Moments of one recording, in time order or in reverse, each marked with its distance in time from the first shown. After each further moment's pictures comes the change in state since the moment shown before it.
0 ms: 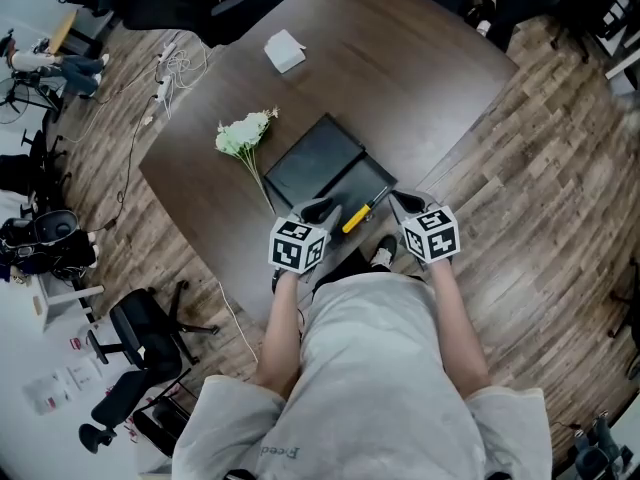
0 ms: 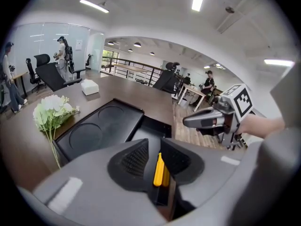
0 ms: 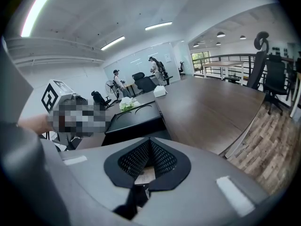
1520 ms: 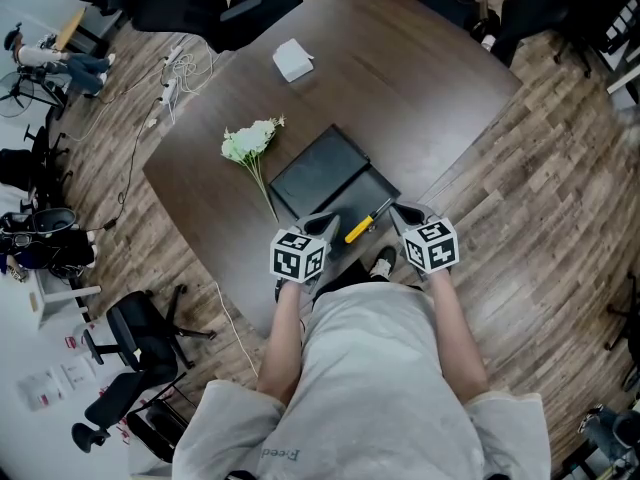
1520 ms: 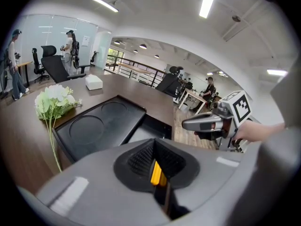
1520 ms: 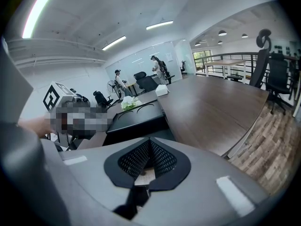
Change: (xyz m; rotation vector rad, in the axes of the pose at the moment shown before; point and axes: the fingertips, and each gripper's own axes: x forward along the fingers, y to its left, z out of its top) left arm -0.003 0.005 -0.008 -0.083 -0.033 -0.016; right arm 0.008 0.005 -0.003 -0.001 0.003 0.026
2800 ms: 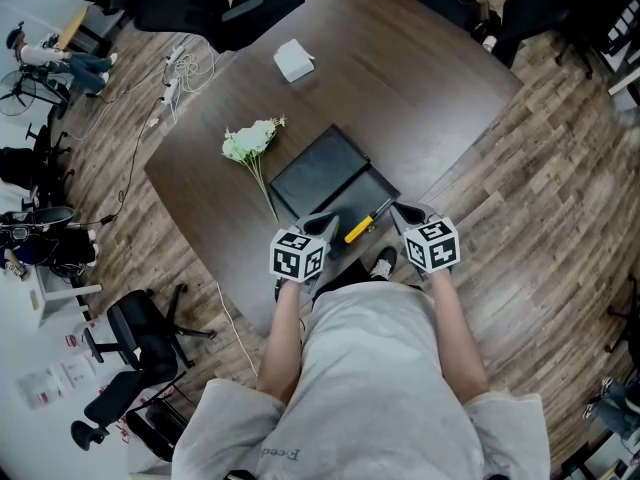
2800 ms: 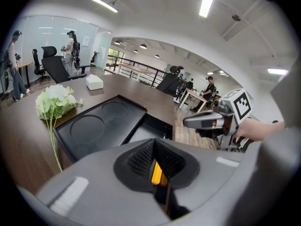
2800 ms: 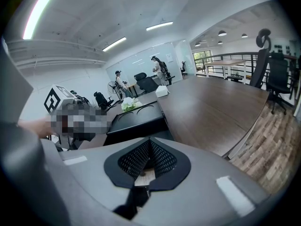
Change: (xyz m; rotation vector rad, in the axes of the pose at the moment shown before) left arm 0.001 0.002 -0.002 0.003 0.002 0.010; right arm -0.002 -0.003 0.004 0.002 -0.008 0.005
